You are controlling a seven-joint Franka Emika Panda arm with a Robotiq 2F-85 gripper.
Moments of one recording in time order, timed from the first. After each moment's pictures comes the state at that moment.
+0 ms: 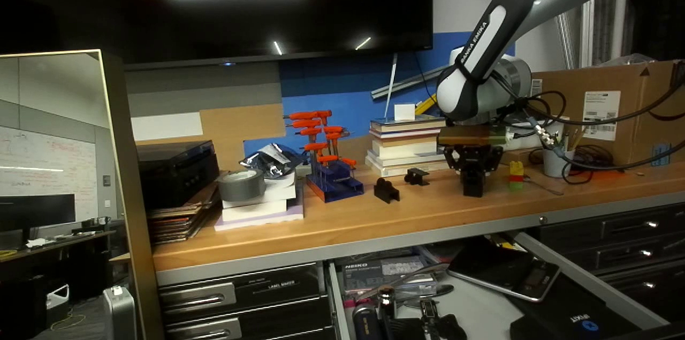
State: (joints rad) arm -0.08 0.39 -0.20 -1.94 -0.18 2.50 0.77
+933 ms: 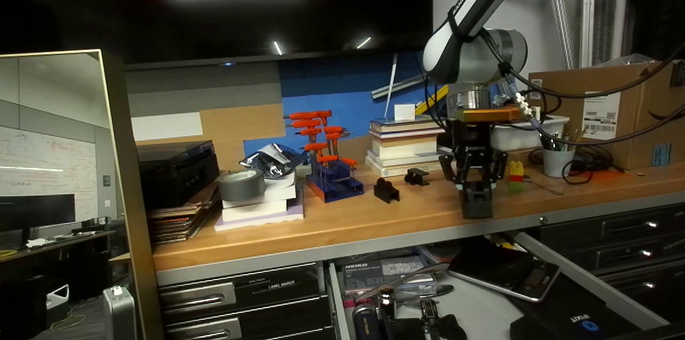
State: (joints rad) arm -0.11 0.24 -0.08 -2.02 0.09 1.97 0.11
